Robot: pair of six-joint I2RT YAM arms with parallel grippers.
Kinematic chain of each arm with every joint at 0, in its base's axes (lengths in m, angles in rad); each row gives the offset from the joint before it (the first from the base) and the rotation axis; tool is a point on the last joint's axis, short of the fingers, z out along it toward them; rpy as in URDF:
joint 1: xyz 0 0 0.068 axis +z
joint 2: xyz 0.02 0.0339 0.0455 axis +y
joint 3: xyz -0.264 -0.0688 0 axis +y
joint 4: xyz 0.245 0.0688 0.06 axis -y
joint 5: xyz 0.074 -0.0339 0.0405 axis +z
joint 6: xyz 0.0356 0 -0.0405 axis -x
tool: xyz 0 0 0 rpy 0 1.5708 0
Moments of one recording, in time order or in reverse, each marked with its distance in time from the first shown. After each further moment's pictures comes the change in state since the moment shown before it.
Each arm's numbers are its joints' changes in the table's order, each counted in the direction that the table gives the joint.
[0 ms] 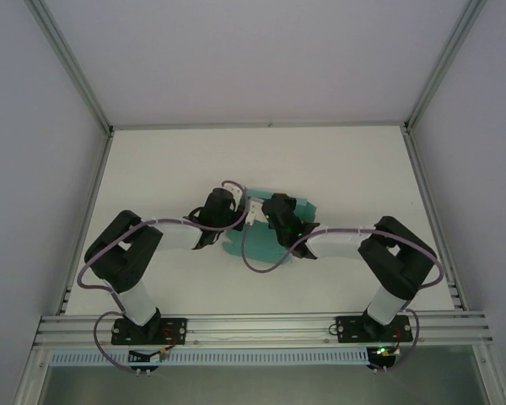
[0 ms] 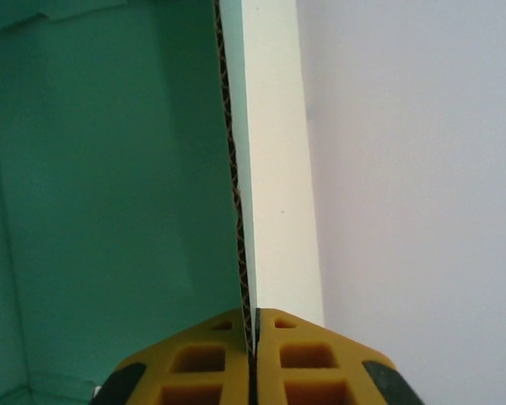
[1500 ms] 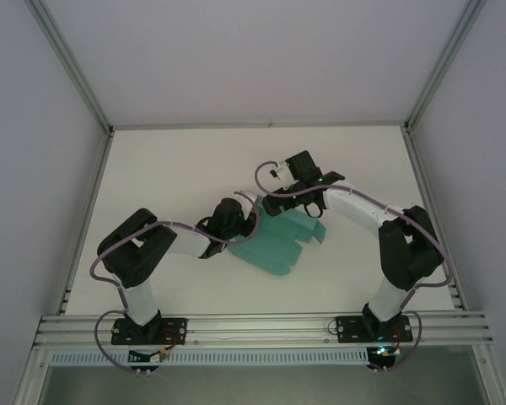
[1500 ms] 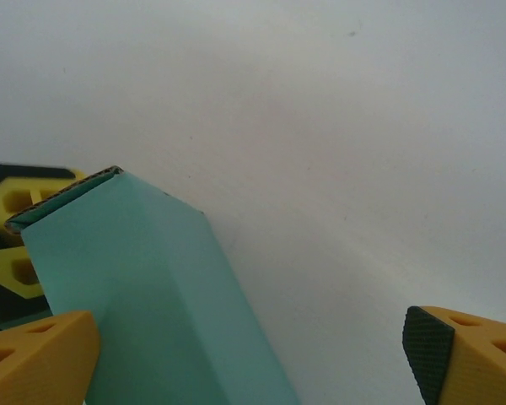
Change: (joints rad) left arm -0.084 0.074 0.047 0.214 -0.012 -0.055; right arm -0.318 0.045 -0.407 -0.764 0.806 -0.980
